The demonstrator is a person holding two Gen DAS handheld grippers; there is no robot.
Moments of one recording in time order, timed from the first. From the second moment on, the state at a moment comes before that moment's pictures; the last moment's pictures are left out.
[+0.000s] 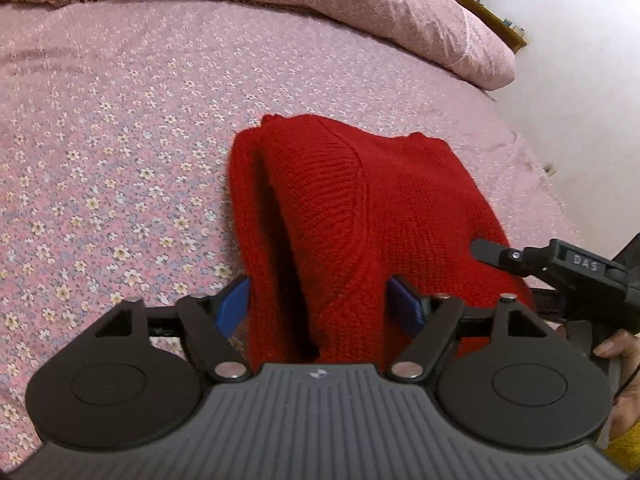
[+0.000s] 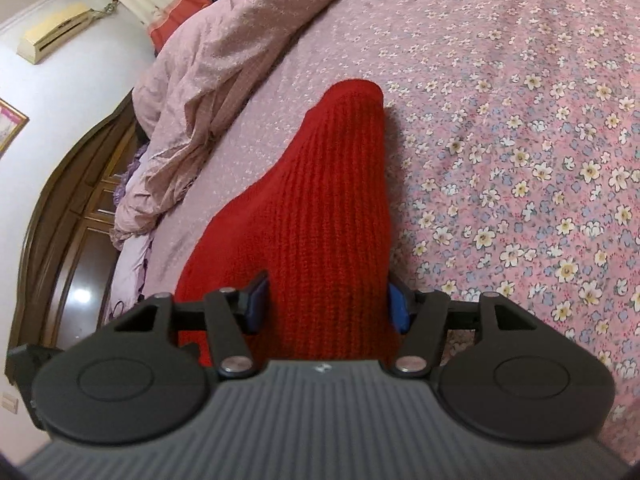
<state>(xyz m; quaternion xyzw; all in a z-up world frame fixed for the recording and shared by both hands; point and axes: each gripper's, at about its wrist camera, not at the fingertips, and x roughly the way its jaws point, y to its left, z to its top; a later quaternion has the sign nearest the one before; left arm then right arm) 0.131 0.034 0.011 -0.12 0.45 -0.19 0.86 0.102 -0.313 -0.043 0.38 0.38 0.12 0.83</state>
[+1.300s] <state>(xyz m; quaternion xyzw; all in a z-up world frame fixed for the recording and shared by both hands) 0.038 0.000 0.056 0.00 0.43 -0.10 0.90 -0.010 -0.261 0.032 0.20 0.28 0.06 0.94</state>
